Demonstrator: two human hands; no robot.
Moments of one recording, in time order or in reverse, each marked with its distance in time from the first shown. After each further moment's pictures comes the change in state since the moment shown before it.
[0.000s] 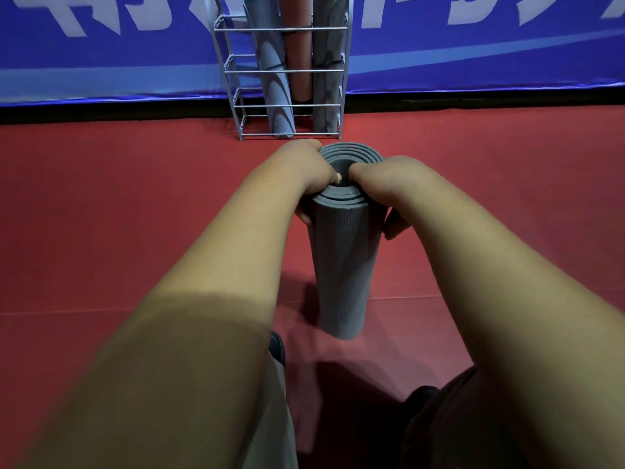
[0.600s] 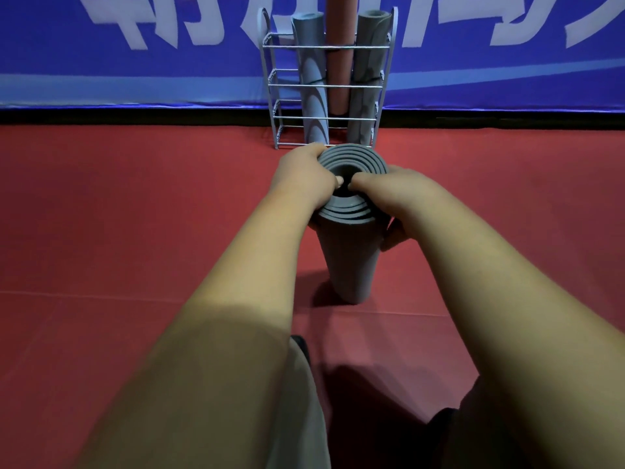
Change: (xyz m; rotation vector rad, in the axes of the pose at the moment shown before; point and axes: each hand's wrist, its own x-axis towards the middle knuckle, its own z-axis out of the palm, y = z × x) left_hand -0.002 -0.060 -0.043 -0.098 0.355 0.127; right_hand -0.013 -0.040 0.038 0.219 -0.069 -0.082
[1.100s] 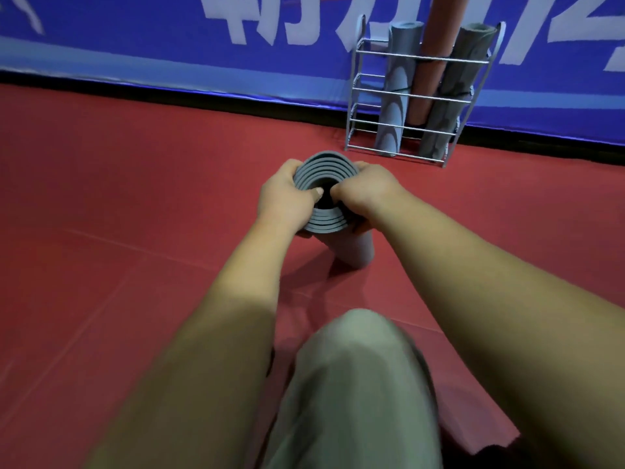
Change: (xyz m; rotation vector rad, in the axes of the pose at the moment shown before) left_hand -0.056 -0.130 -0.124 -0.214 0.308 -0.132; right_hand -0.014 -0.090 0.163 -0.138 -0.091 -0.313
